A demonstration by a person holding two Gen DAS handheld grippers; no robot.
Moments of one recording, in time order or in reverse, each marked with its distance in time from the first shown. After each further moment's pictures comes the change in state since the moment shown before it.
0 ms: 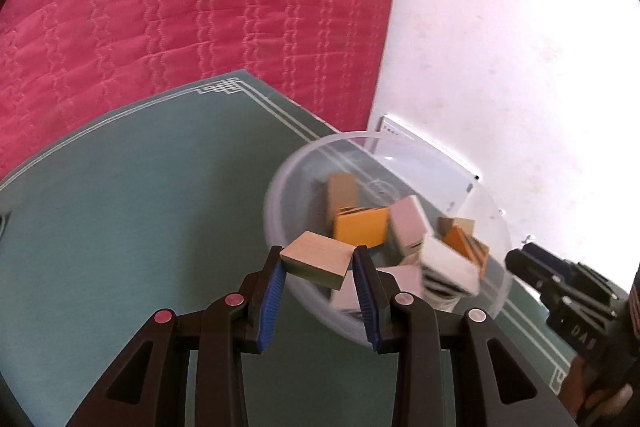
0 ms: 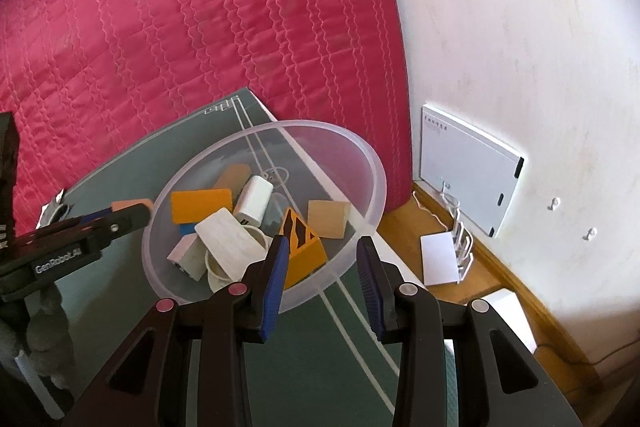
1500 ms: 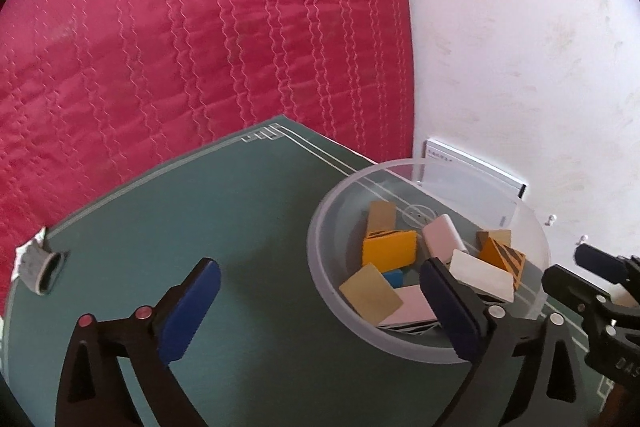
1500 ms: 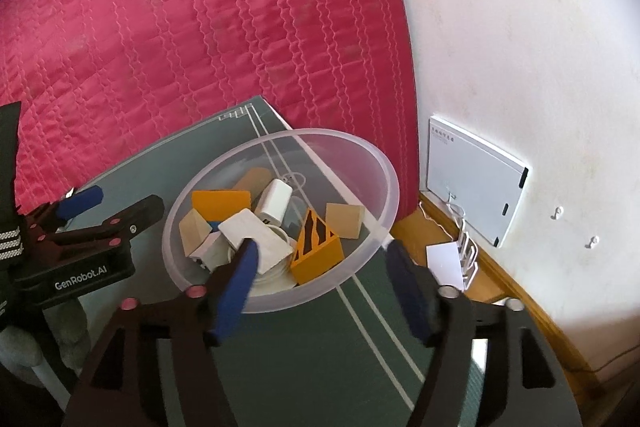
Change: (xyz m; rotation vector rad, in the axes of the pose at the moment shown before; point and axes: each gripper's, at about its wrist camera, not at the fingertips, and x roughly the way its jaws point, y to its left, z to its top) left arm -0.023 -0.015 -0.010 0.094 -0.159 0.265; right arm -0.016 0.016 -0.006 -0.019 -0.047 0.017
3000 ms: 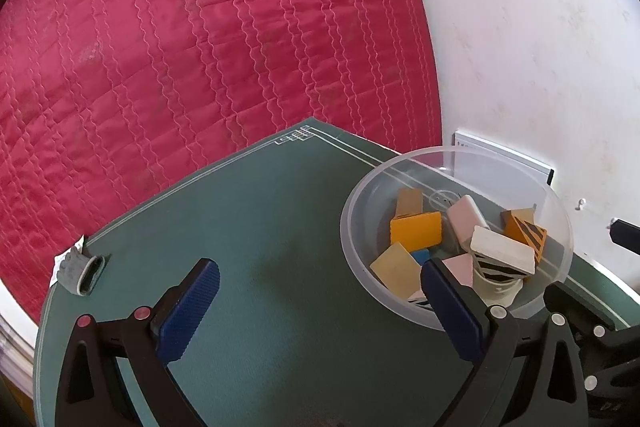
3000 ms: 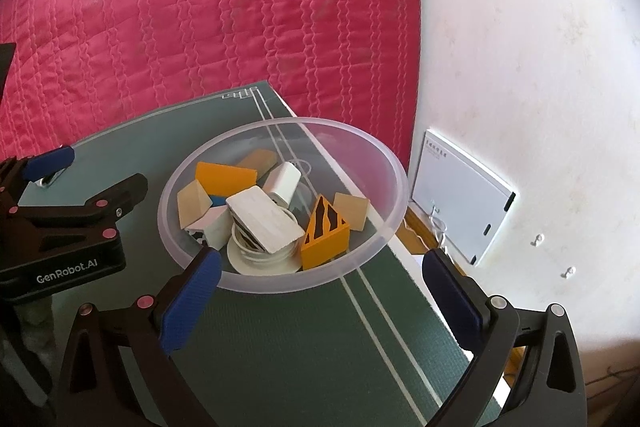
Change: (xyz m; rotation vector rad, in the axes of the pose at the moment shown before) left arm -0.017 -0.005 -0.013 0.056 -0.006 0.128; right arm -0.002 0.027 -0.011 -0.149 0.015 -0.074
